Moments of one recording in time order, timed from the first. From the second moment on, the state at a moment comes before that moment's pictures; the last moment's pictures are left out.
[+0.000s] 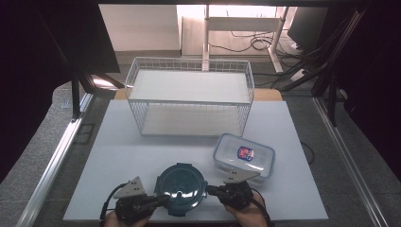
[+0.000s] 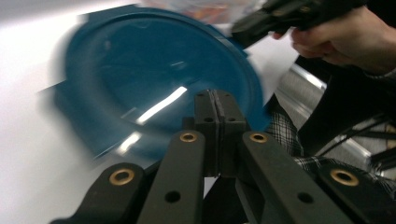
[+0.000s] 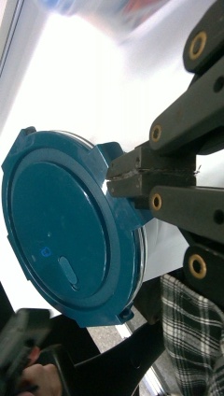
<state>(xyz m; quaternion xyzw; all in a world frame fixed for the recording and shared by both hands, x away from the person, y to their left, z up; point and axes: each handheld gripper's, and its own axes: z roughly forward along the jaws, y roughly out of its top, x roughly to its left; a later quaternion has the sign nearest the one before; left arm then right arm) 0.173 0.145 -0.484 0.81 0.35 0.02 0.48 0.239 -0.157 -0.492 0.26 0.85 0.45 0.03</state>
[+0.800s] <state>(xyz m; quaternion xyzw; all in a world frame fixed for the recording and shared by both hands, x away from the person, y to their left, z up) 0.193 0.068 -0.476 0.84 0.34 0.08 0.41 0.247 -0.206 -0.475 0.30 0.84 0.45 0.10</state>
